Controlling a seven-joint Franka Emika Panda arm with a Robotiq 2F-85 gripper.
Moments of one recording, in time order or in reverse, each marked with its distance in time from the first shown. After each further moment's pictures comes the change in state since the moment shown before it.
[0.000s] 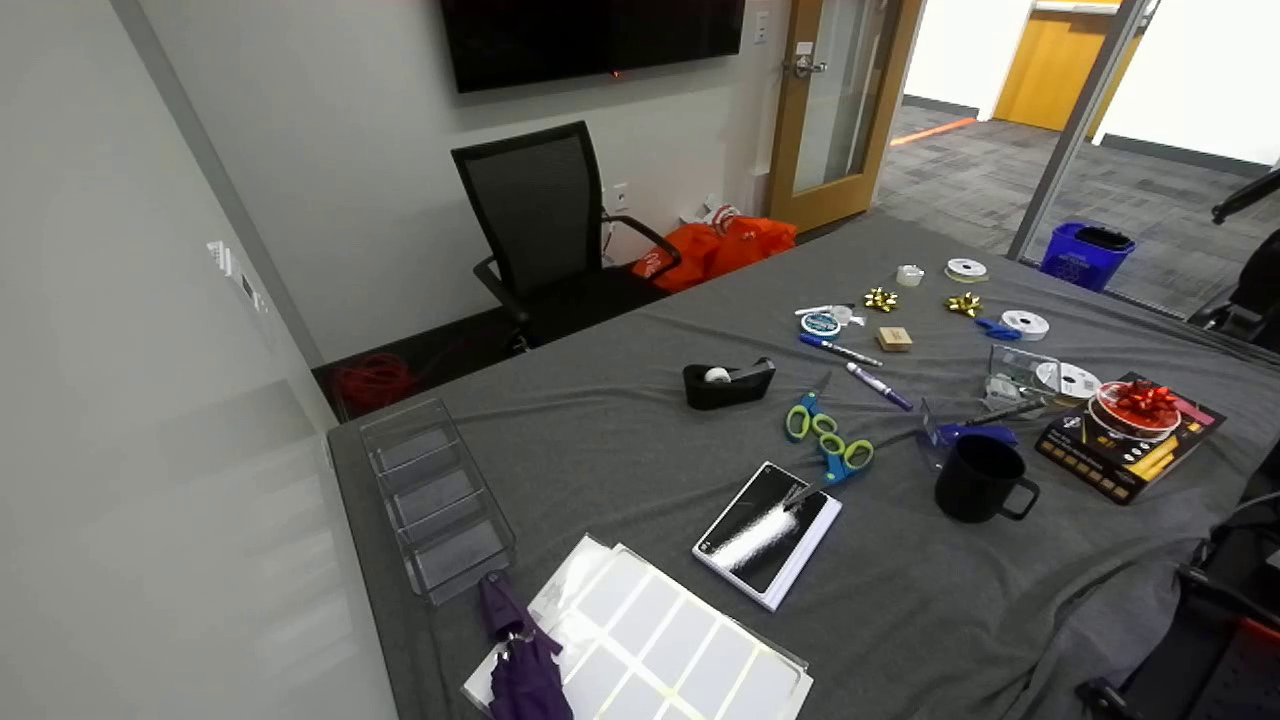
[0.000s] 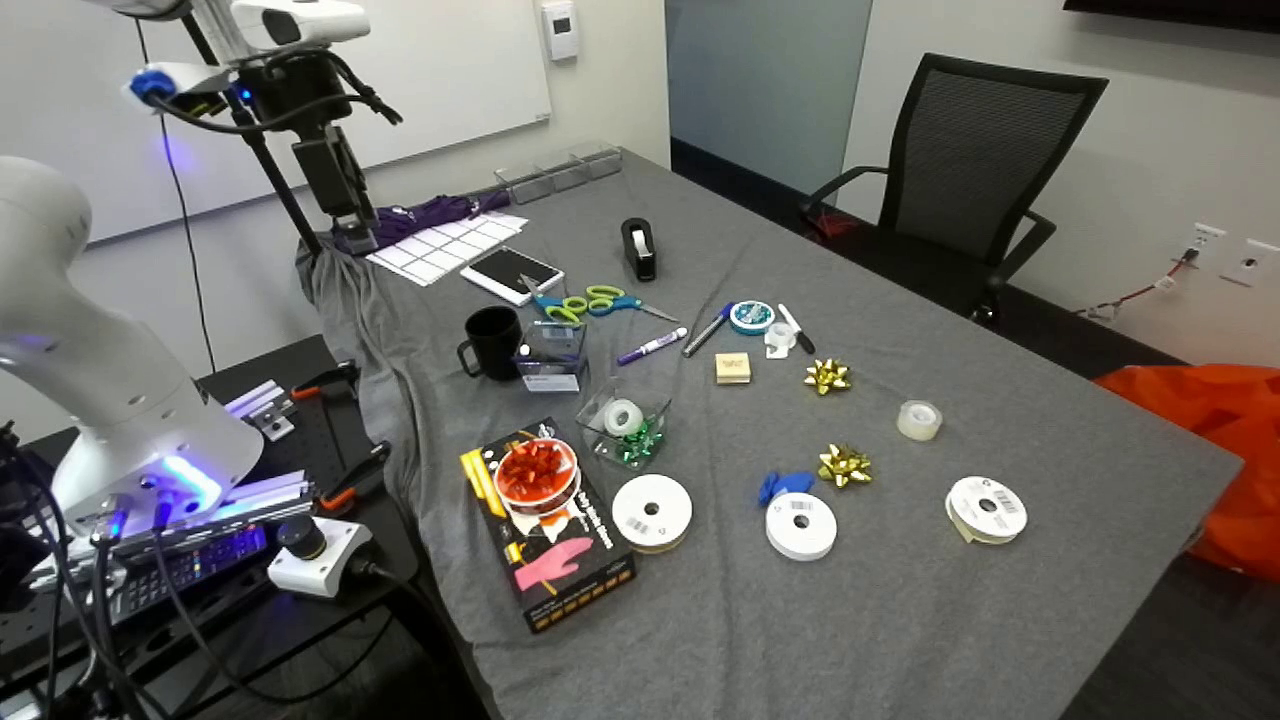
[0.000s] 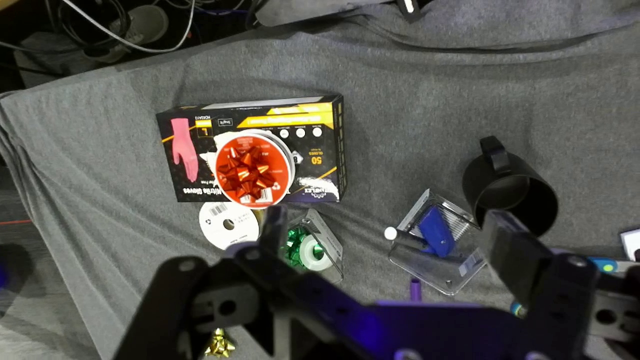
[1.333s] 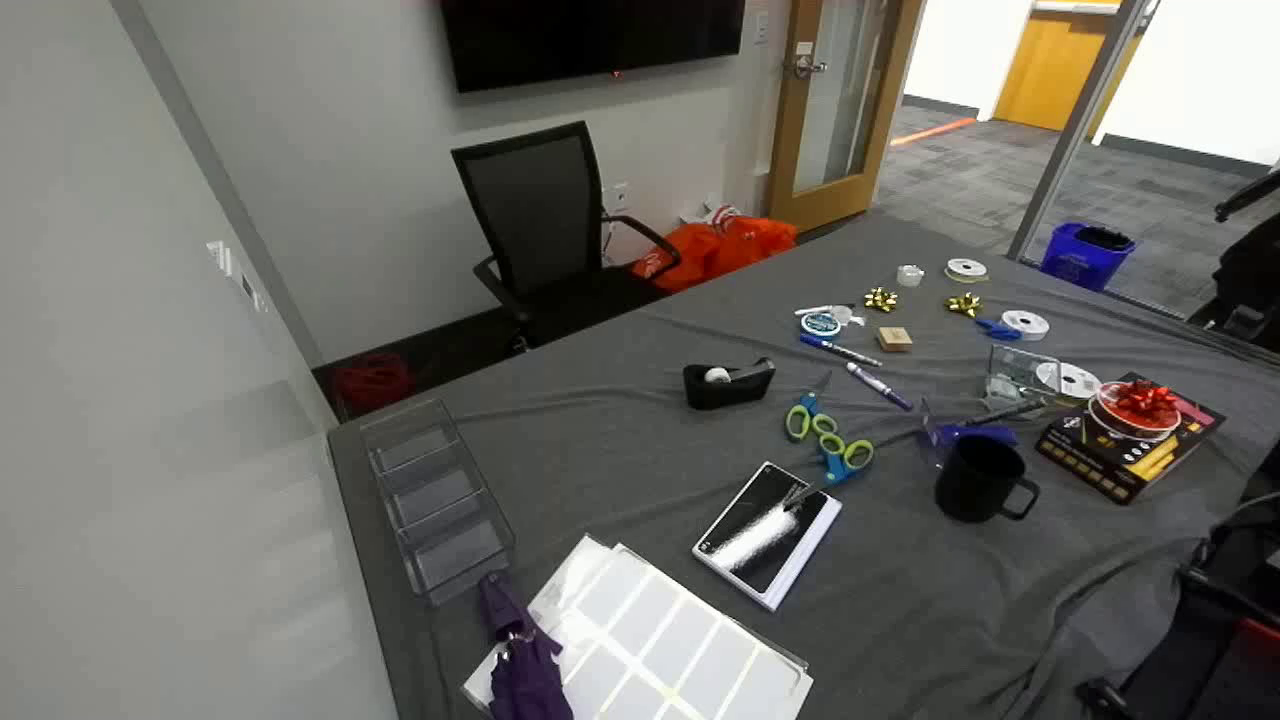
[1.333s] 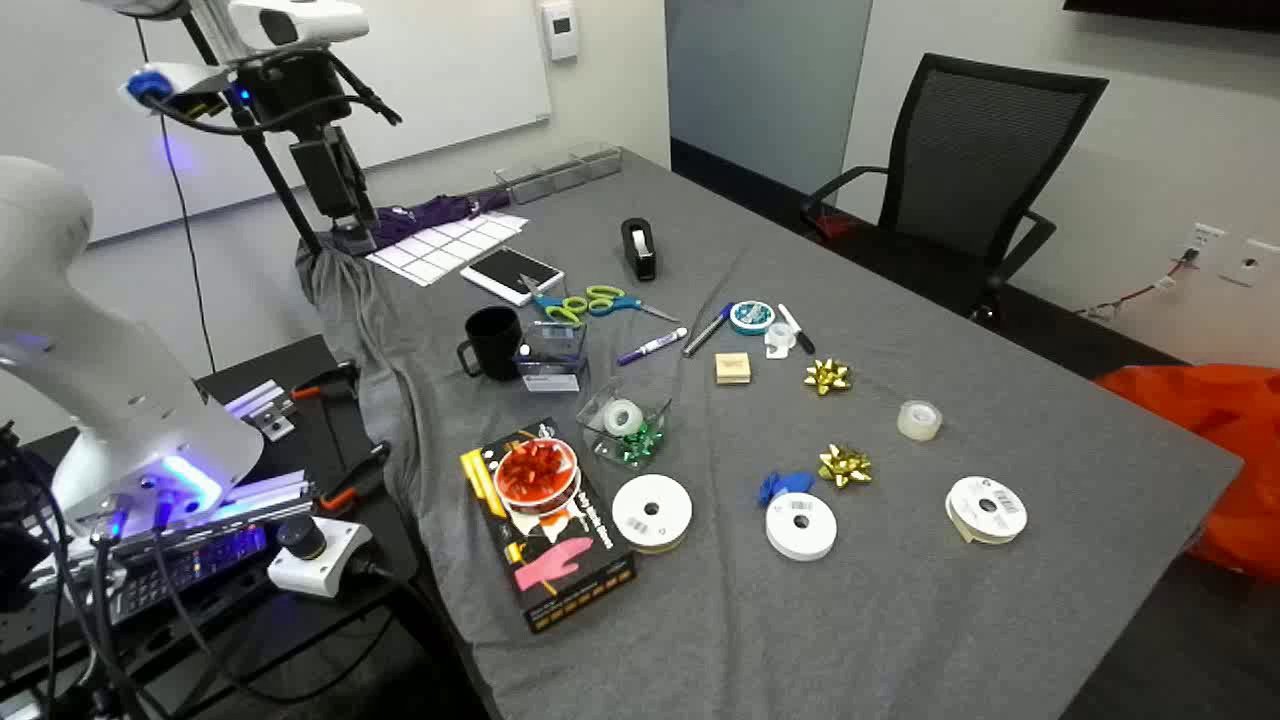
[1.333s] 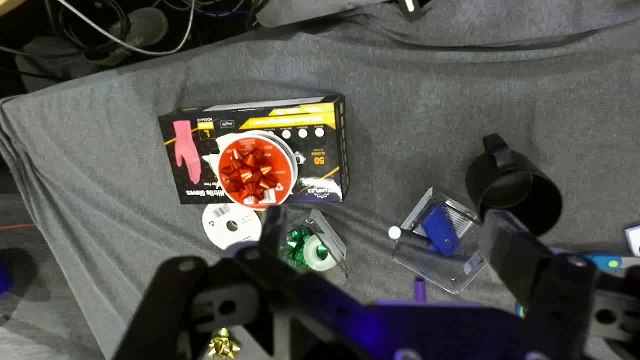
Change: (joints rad) arm -0.012 -0.002 0.000 0.000 0.002 0.001 0.003
